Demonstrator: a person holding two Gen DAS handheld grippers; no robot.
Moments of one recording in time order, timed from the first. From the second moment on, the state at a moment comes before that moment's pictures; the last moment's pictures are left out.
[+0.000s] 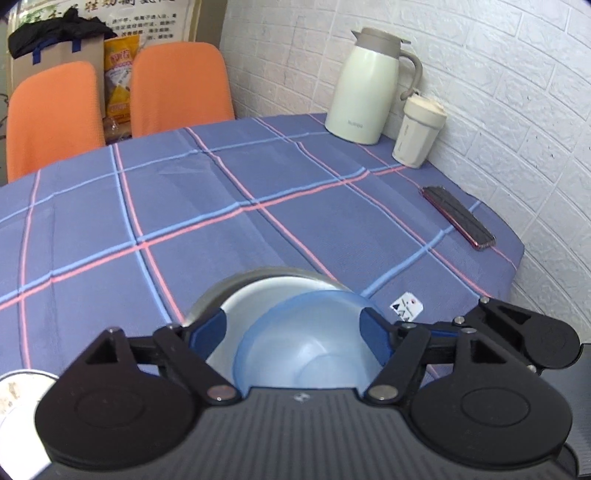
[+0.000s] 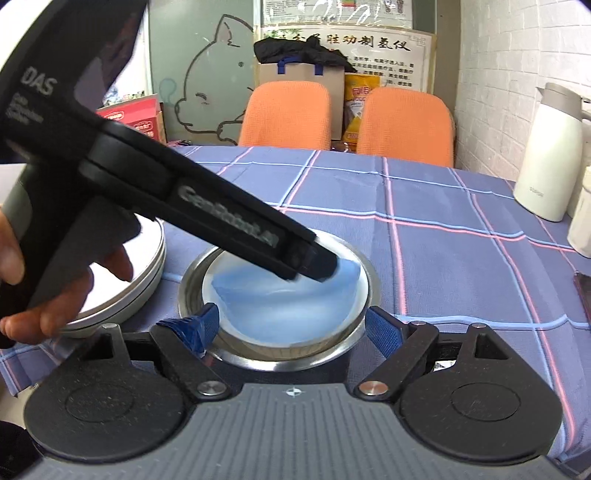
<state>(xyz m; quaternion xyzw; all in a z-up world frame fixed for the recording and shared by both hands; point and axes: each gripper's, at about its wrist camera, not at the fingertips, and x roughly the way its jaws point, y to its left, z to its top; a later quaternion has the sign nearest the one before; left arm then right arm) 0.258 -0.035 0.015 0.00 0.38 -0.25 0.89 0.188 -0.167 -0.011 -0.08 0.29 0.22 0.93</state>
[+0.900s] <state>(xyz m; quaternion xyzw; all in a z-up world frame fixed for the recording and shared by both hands) 0.239 0.002 0.017 -0.08 0.36 -0.17 0.92 0.177 -0.197 -0.018 0.06 0.28 0.12 0.95</state>
